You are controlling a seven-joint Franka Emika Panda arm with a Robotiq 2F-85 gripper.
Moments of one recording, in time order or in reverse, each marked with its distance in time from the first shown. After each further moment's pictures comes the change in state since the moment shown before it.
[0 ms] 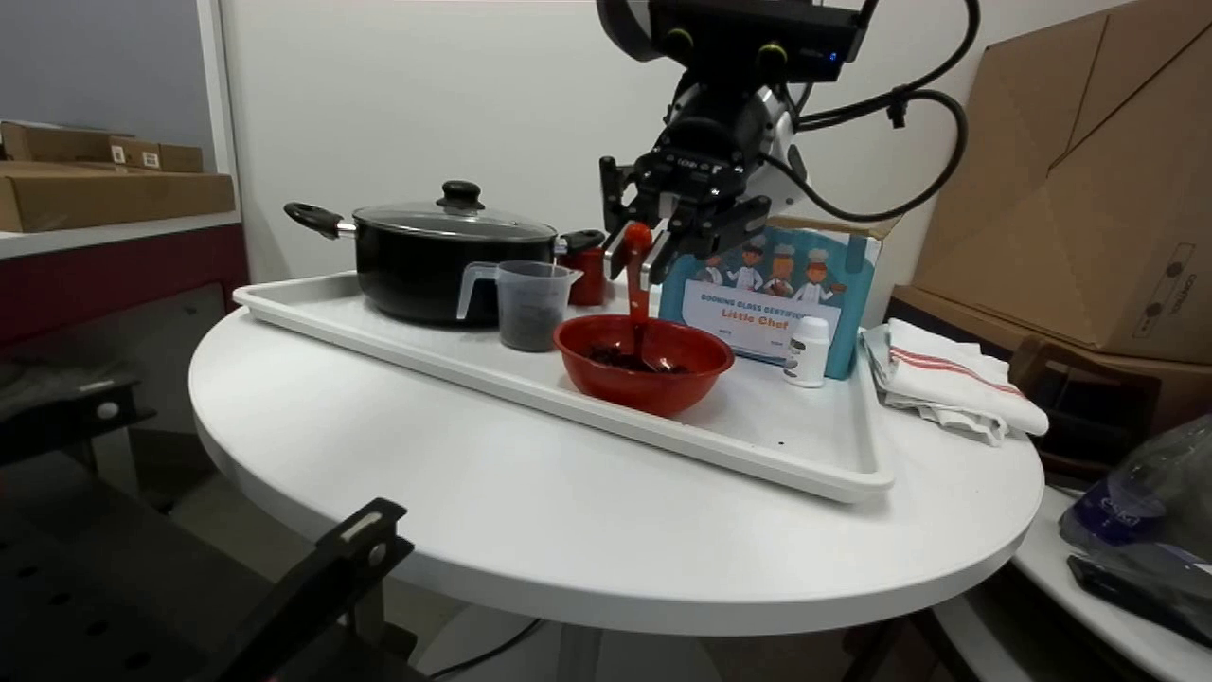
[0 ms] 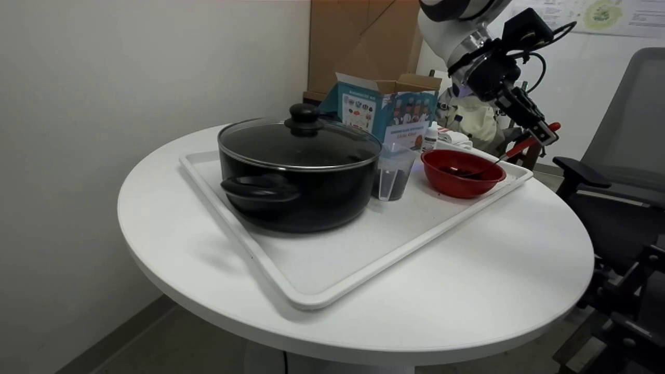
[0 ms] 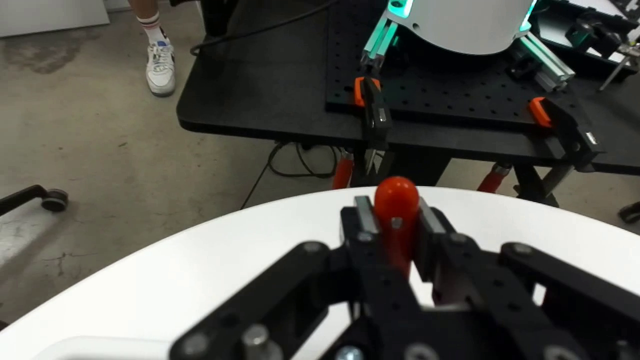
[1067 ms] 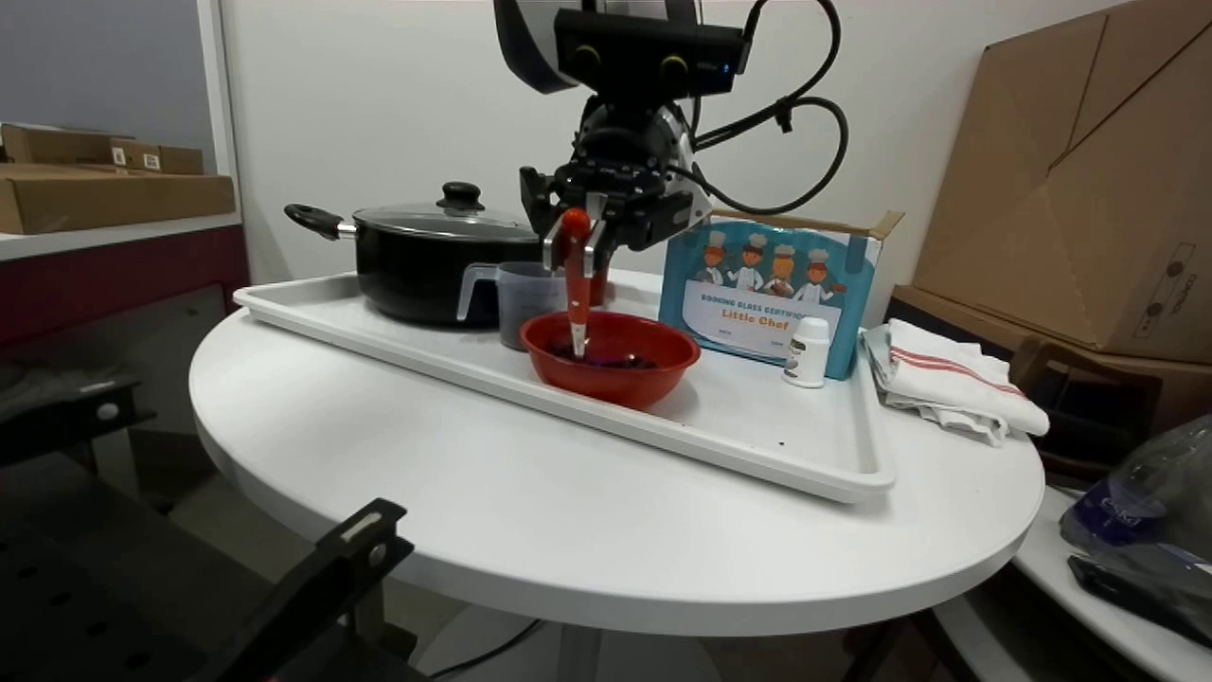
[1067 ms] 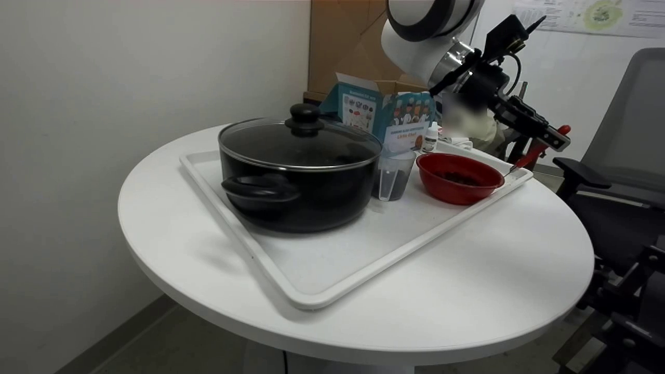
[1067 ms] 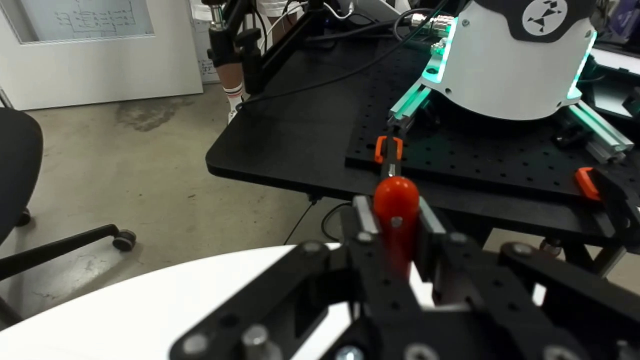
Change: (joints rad) arm 0.105 0.031 0.052 -0.044 -0.137 -0.083 0.067
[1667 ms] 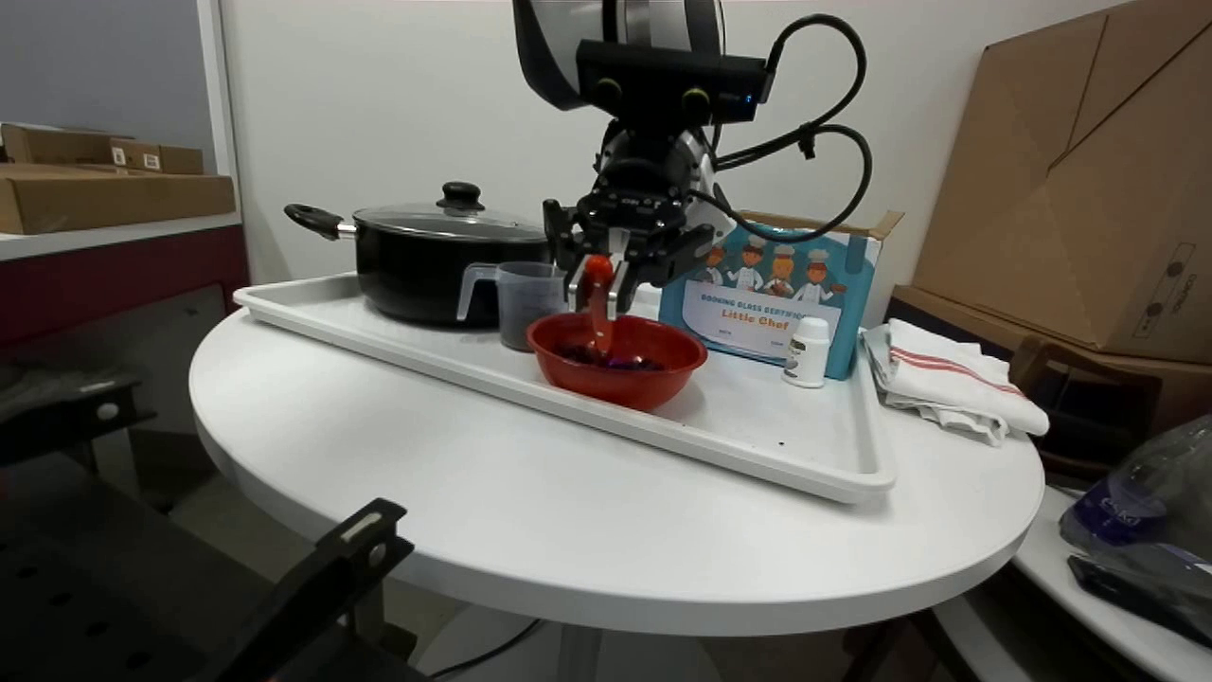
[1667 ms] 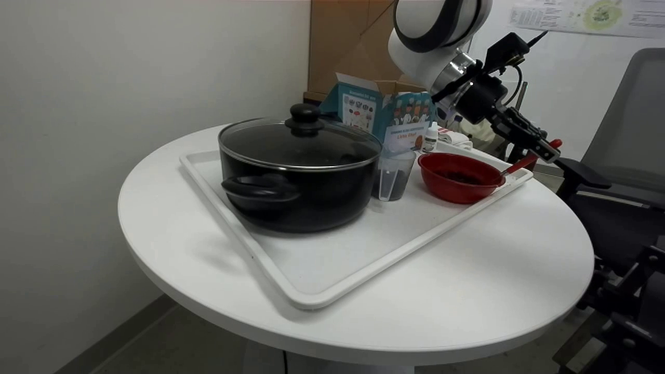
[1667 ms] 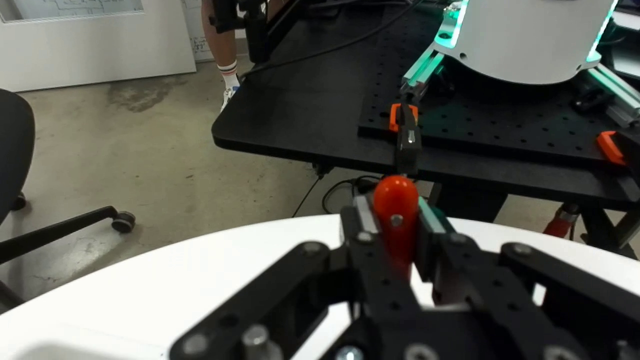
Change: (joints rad) arm -0.037 0.028 -0.003 0.010 0.000 0.076 0.000
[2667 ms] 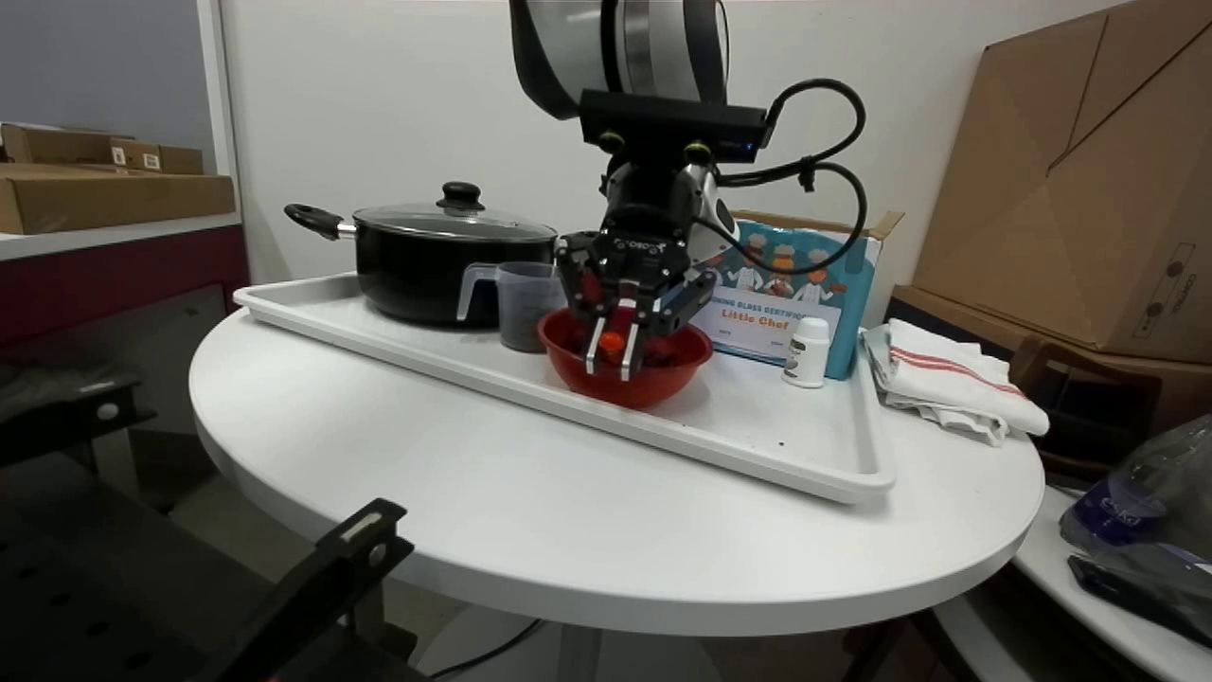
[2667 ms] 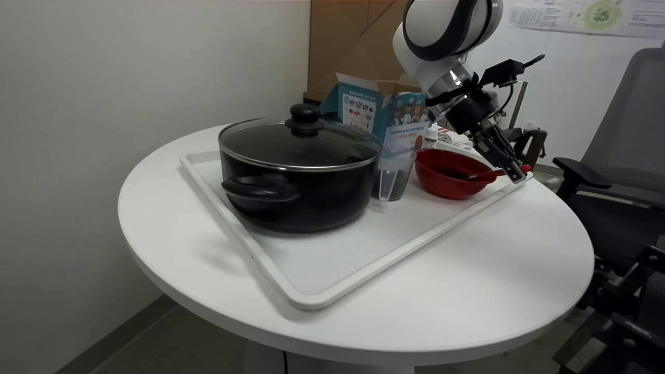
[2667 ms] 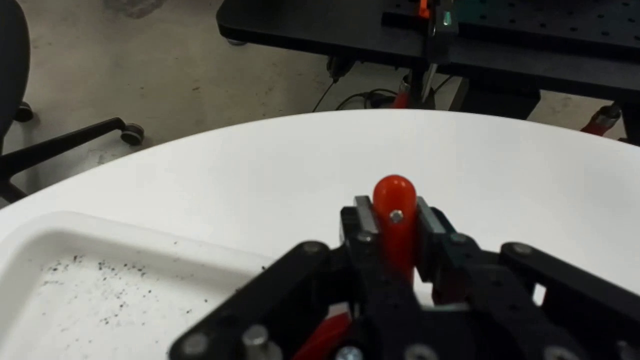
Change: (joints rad) arm -0.018 -0.013 0.000 -0.062 0.010 0.267 0.000
